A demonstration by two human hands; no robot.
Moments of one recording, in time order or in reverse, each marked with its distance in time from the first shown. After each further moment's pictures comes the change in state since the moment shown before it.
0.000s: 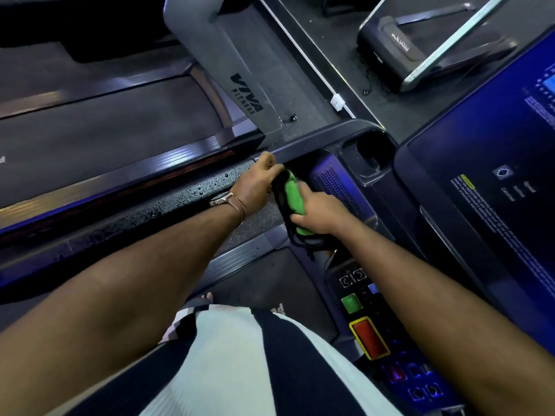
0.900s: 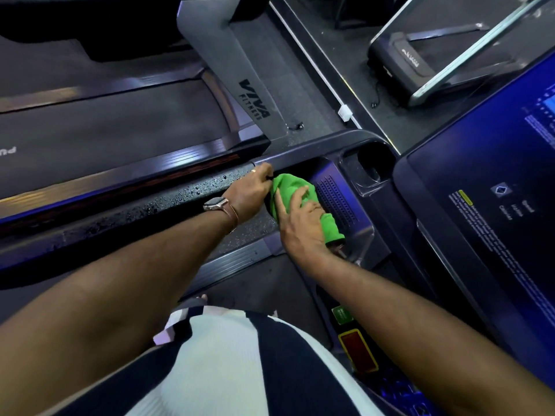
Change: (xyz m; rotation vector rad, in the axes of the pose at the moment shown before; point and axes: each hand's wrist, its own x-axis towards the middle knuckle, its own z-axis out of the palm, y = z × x) left_hand -0.009 0.000 0.001 0.245 0.000 -0.027; right_hand -0.017 -0.044 0.032 -0.609 0.150 -0.019
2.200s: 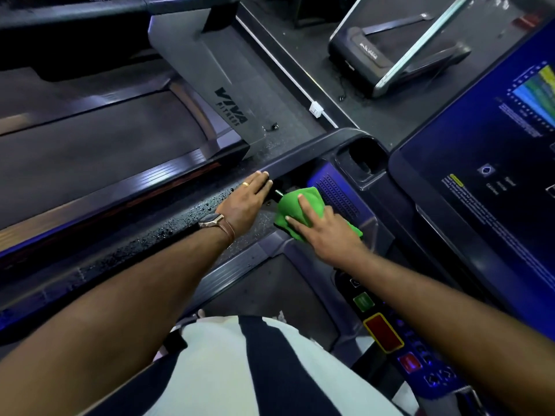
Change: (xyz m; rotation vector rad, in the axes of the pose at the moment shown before) left_hand -0.023 -0.031 -0.011 -0.057 -0.002 0.164; right_hand -0.030 0.032 0.010 0.074 0.094 -0.186
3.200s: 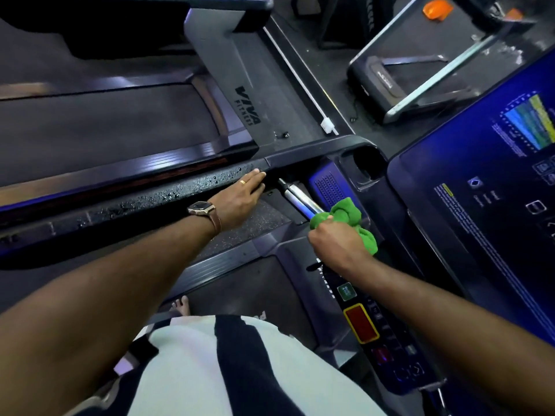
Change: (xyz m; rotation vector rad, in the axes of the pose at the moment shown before) left_hand -0.054 0.018 -0.007 0.166 0.019 0.049; right_hand -0.054 -0.019 -0.054 -0.039 -0.190 0.041
